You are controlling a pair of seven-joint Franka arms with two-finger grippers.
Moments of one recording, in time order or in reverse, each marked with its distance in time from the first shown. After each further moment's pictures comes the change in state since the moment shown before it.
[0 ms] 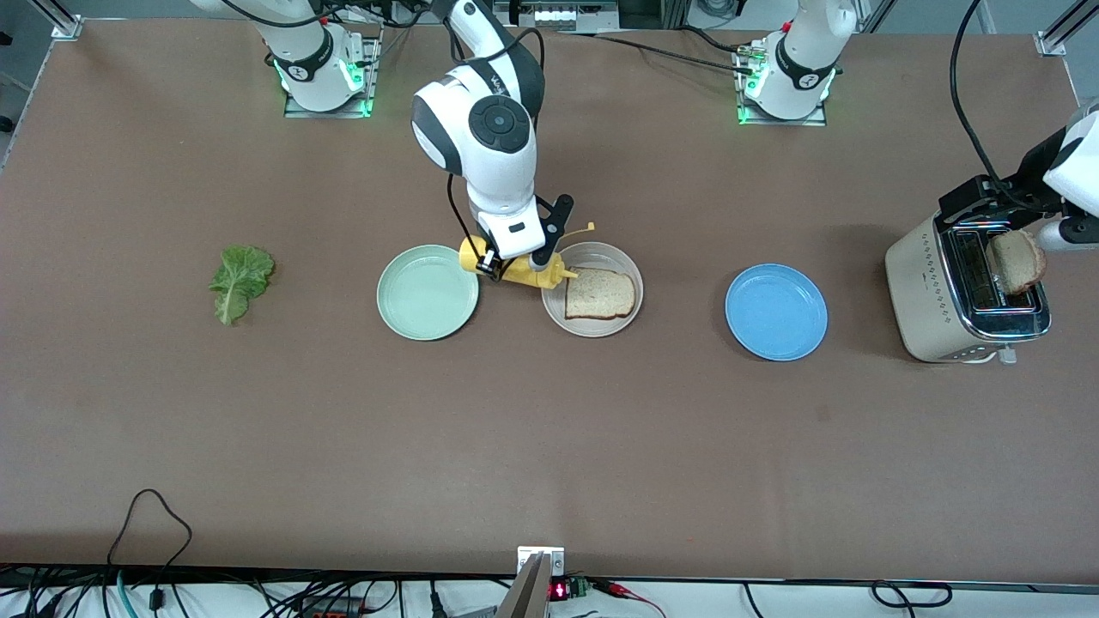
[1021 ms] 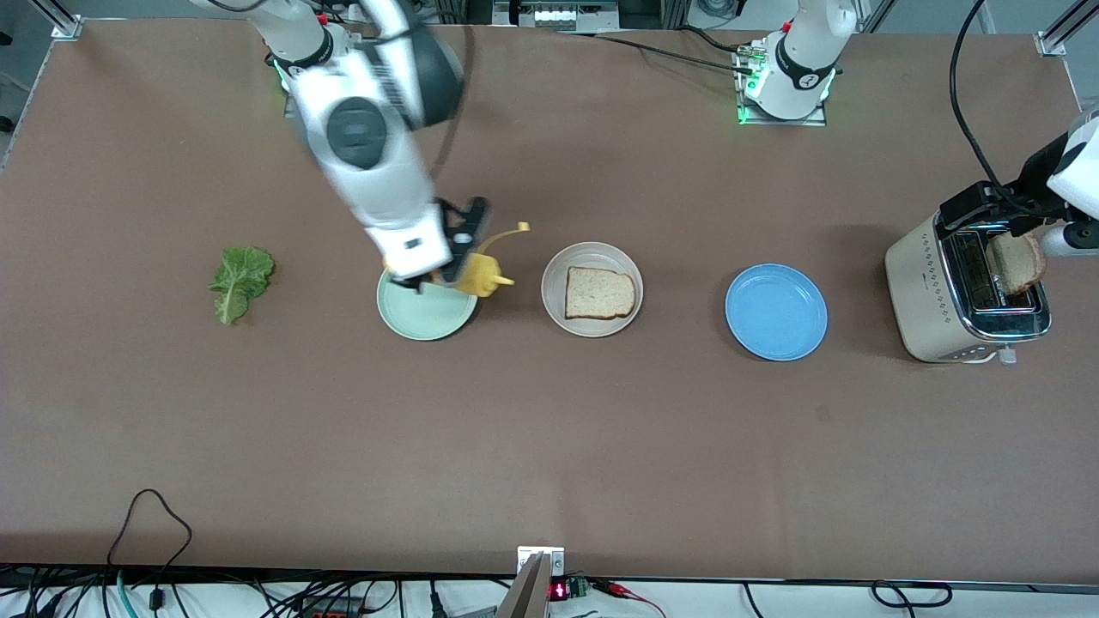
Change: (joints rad) left arm 0.000 0.009 0.003 0.006 -0.010 0.024 0.000; right arm -0.237 -0.196 -0.041 -0.006 0.165 -0.211 -0.379
